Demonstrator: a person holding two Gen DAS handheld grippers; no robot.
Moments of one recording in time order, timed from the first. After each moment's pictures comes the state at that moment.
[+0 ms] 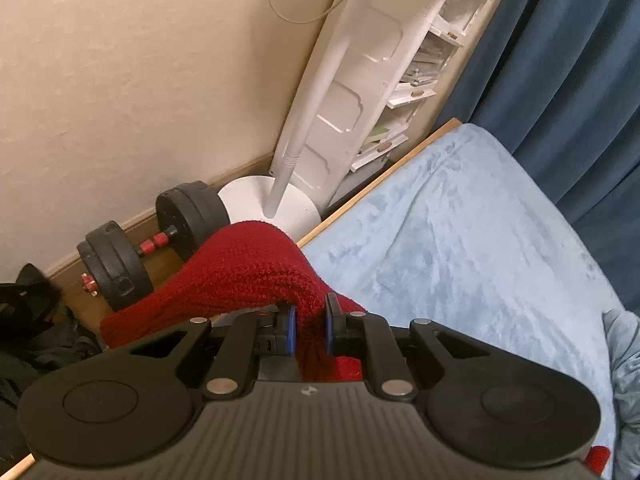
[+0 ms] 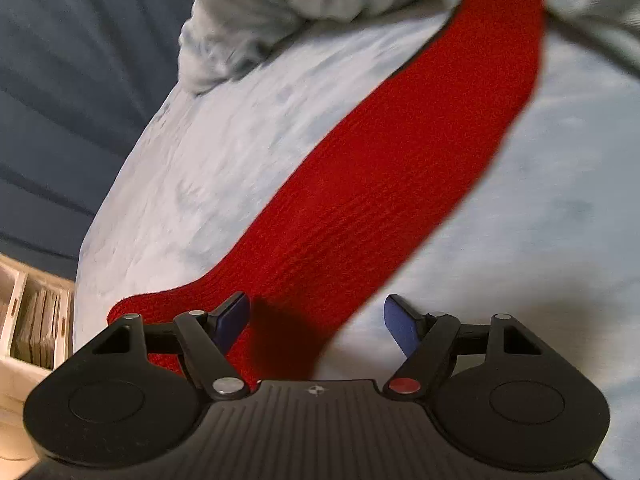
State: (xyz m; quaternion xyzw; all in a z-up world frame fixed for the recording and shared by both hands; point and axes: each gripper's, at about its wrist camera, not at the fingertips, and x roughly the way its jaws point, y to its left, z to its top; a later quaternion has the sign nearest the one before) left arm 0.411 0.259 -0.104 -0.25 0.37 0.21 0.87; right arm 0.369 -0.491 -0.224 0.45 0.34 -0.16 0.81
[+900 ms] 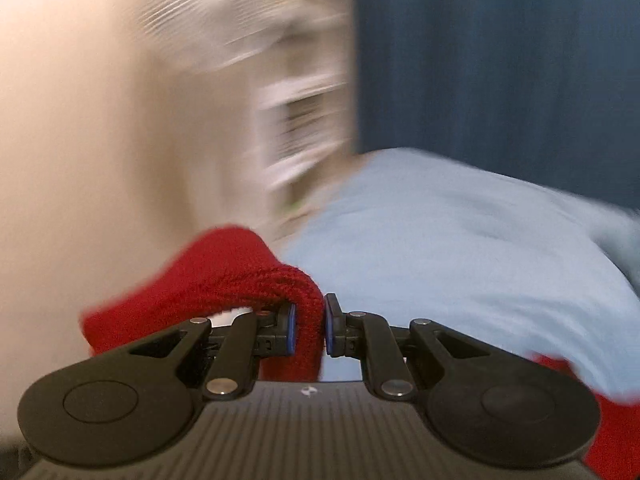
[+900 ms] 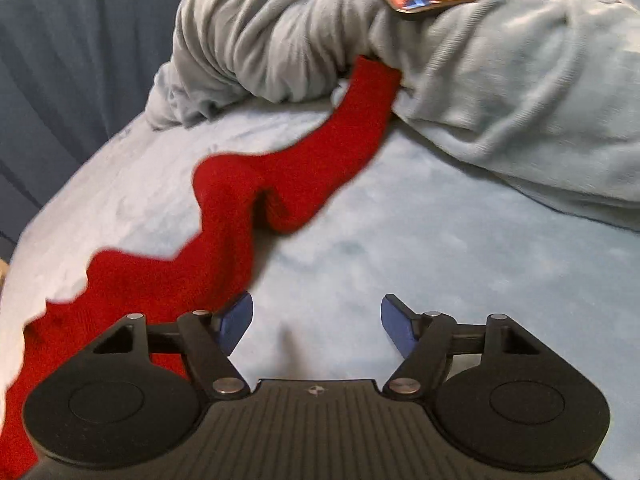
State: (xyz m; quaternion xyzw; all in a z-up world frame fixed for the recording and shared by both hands) left arm 0.456 0.025 -0.027 0.02 0.27 0.12 0.95; right arm 0.208 -0.489 -0.179 0.32 0.32 -0.27 0.85
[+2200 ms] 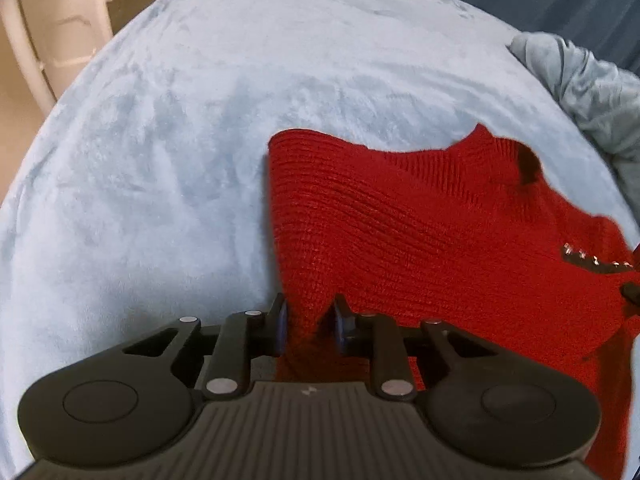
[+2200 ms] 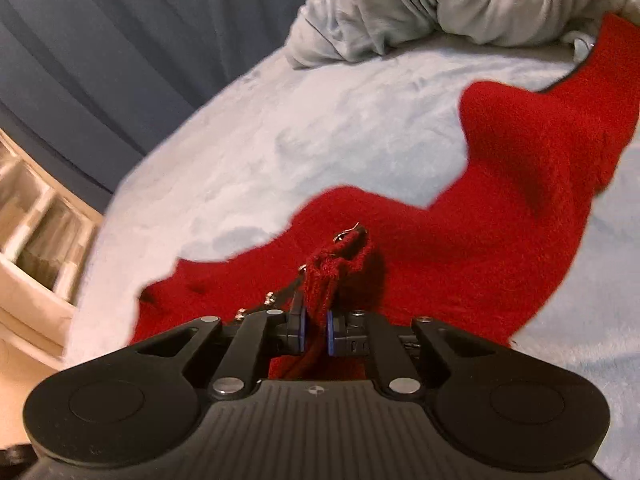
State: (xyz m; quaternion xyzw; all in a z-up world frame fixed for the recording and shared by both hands) left arm 0.528 0.026 -0.195 -0.02 0.52 -0.06 0.85; right arm 0.376 -0.389 -0.191 0.34 0.35 -0.11 0.87
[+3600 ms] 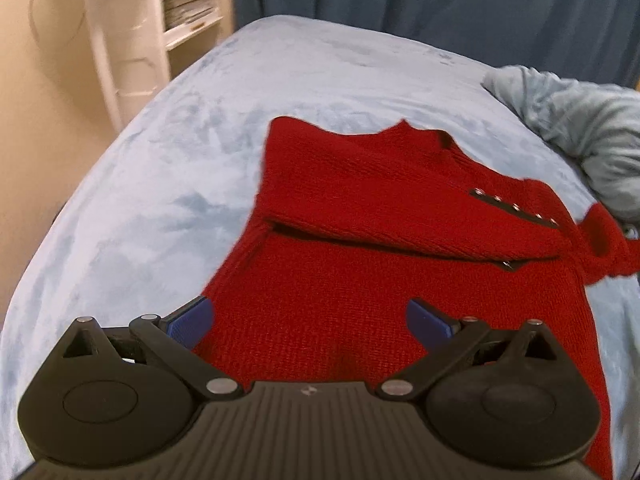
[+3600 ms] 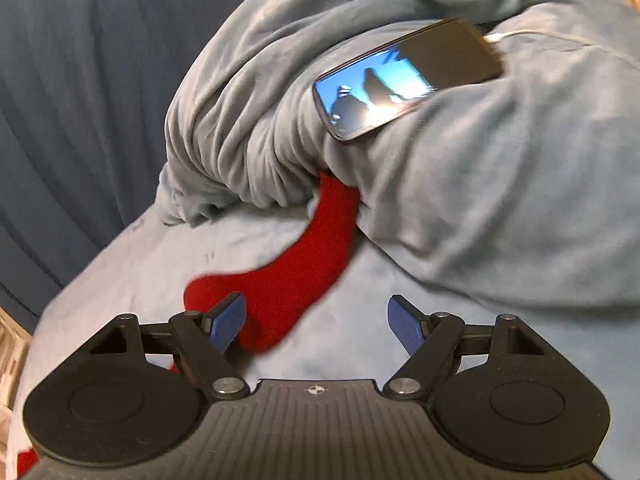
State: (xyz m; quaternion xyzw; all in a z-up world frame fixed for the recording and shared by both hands) left arm 0.320 -0.019 -0.130 -0.03 0.43 0.00 0.90; right arm 0.204 -0.576 -0.156 0.35 0.19 -0.27 0.88
